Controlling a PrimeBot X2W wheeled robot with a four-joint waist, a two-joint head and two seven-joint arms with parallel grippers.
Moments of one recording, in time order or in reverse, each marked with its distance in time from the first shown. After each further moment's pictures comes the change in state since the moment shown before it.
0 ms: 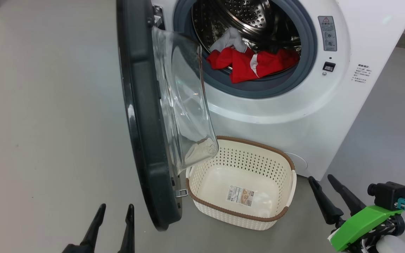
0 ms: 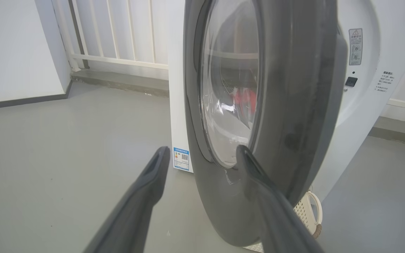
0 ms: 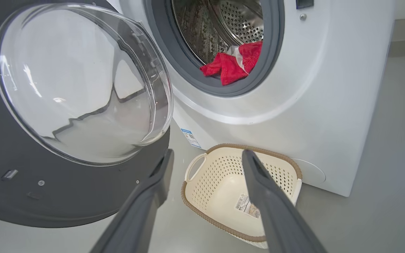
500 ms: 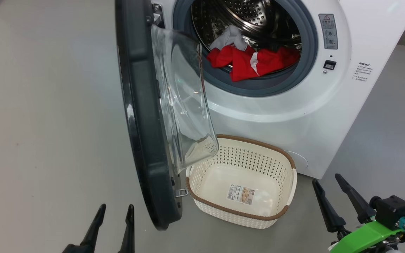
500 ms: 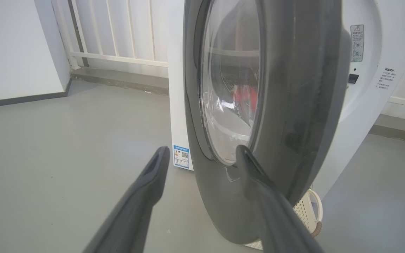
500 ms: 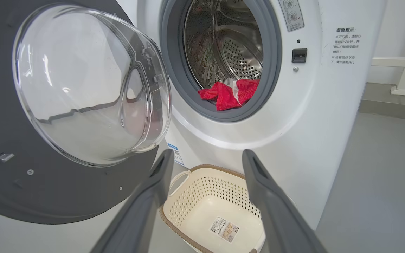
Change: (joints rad) left arm 0.000 0.000 0.001 0.004 0.000 0.000 0.000; right arm 0.166 0.141 -0.283 -0.176 -0.449 0.000 -0.002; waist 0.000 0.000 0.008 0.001
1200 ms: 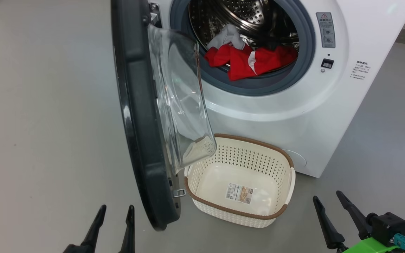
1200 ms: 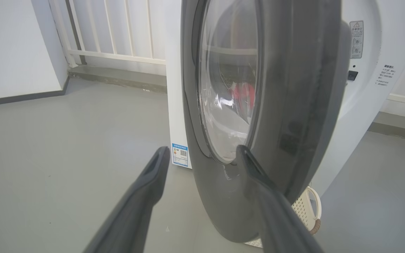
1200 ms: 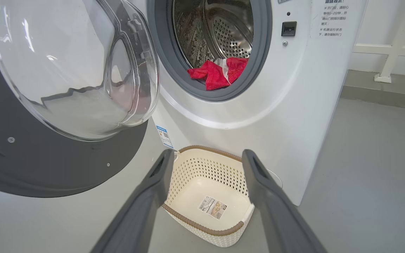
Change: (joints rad) left arm 0.000 0.000 -0.002 0.006 0.000 0.000 0.000; right arm 0.079 0.056 -0.065 0.010 -0.116 0.000 -0.002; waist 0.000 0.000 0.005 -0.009
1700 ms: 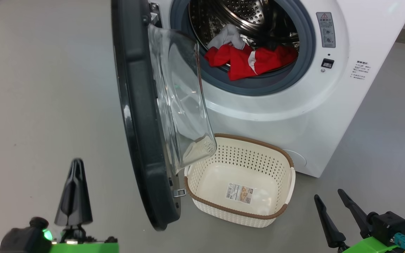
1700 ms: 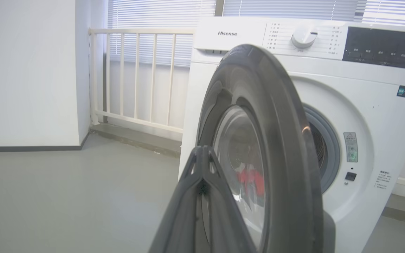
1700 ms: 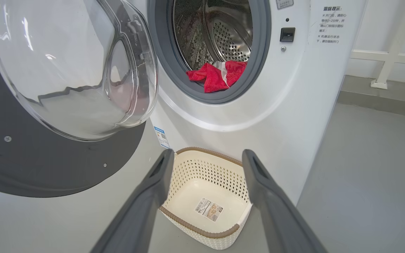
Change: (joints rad) left arm -0.059 0.000 0.093 -0.232 -0.086 0.049 0.000; right arm 0.000 0.002 -0.015 -0.007 -0.026 0.000 0.000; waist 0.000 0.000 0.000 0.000
